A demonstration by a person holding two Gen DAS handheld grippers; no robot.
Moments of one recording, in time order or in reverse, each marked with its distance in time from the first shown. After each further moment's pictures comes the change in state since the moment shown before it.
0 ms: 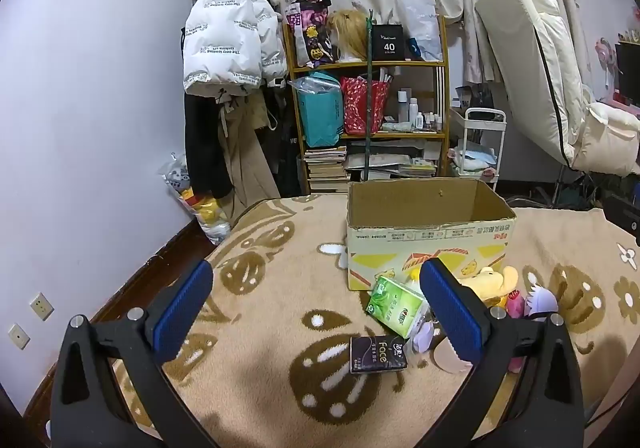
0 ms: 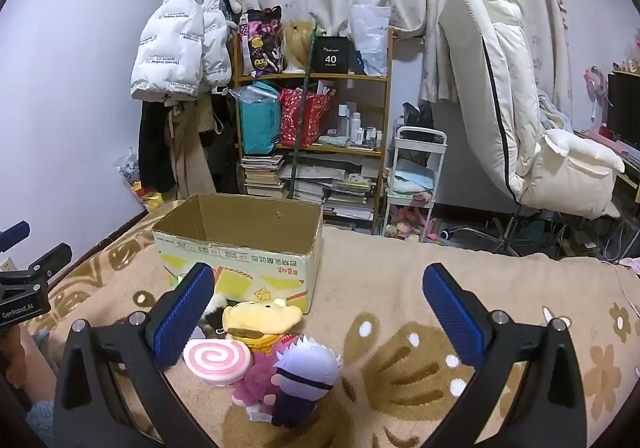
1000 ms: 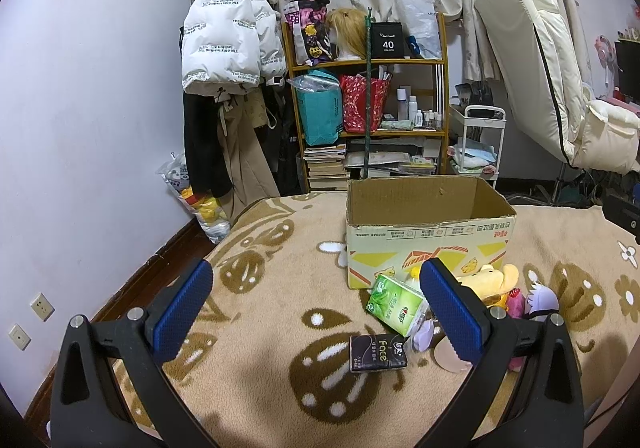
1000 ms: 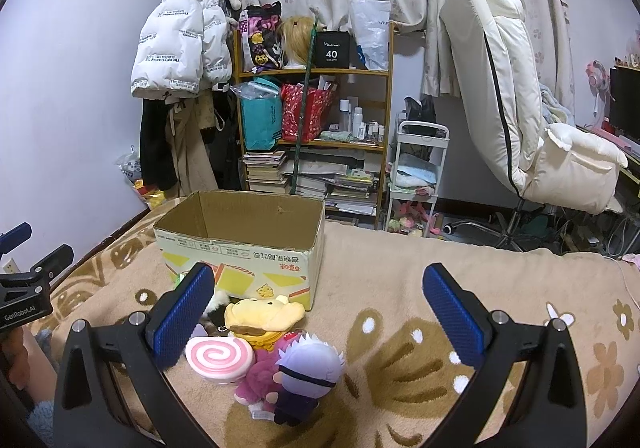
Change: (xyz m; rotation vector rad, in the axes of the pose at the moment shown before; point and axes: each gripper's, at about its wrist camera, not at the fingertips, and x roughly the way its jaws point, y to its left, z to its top) left arm 0.000 0.000 -0.001 -0.005 0.000 0.000; right arm 0.002 0.002 -0.002 0.010 0.012 0.006
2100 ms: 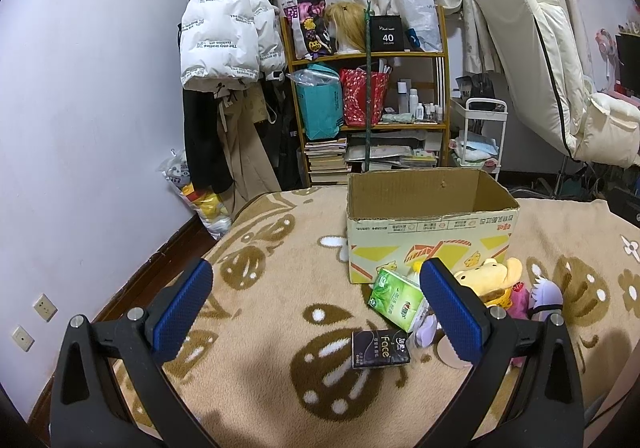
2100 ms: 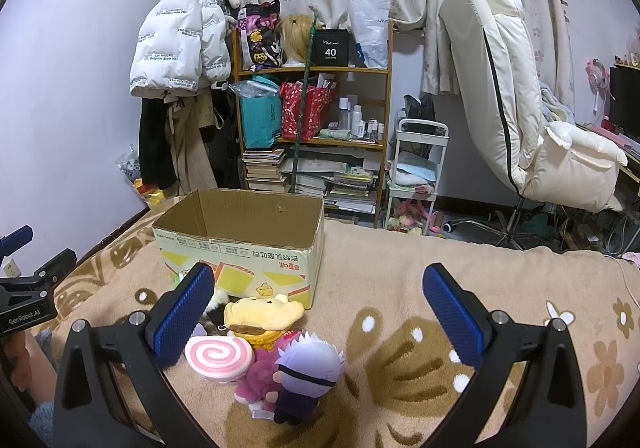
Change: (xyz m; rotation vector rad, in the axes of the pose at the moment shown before) left arm 0.011 -0.003 -0.011 -0.005 0.018 -0.005; right arm 0.000 -0.001 -0.001 0.005 0.000 0.002
